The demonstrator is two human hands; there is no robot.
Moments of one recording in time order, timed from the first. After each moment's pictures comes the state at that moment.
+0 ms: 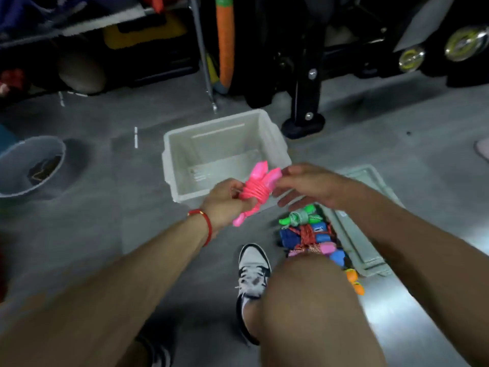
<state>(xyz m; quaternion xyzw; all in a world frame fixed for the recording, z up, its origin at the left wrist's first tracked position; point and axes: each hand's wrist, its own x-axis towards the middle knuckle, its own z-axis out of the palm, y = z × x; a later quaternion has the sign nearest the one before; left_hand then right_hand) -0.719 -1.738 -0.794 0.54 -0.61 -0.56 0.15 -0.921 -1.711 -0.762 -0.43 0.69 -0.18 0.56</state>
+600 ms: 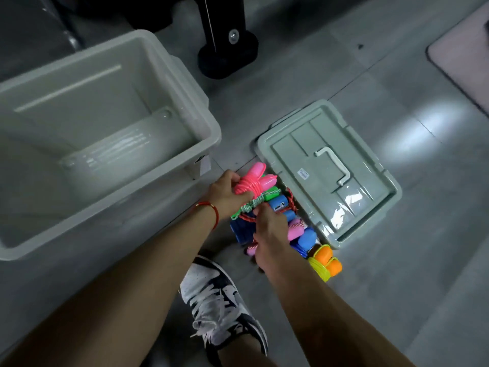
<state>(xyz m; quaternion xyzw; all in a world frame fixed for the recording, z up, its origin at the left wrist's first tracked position) -0.879 -1.796 -1.034 0.48 -0.69 -0.54 -0.05 -0.932 -1.690 -1.008 0.21 0.76 -0.43 0.44</state>
